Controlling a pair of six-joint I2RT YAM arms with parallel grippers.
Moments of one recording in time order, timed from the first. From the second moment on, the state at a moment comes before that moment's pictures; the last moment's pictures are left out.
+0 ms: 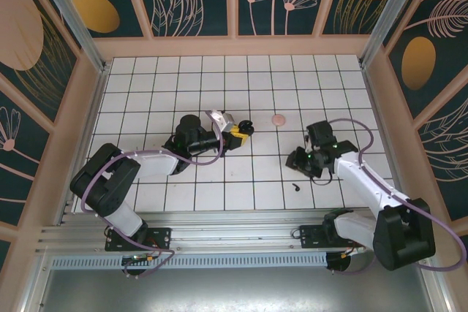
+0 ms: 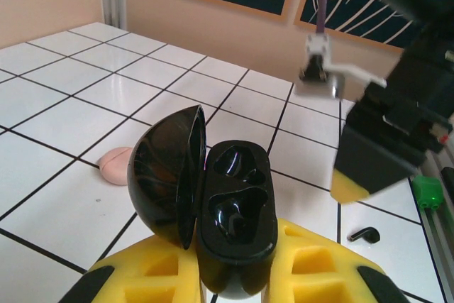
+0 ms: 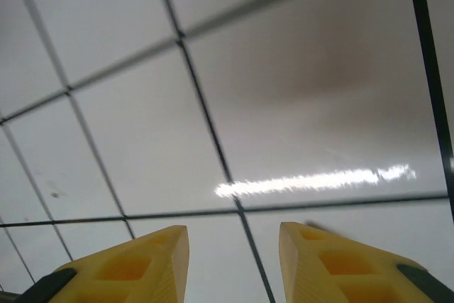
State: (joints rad) left arm -0.64 1.63 0.67 0.77 0.64 -0.08; right arm 0.31 1.12 0.63 -0.73 -0.29 0.69
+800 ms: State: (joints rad) left arm -0.64 1.63 0.67 0.77 0.64 -0.08; right arm 0.43 1.14 0.65 -0.82 -0.23 0.86
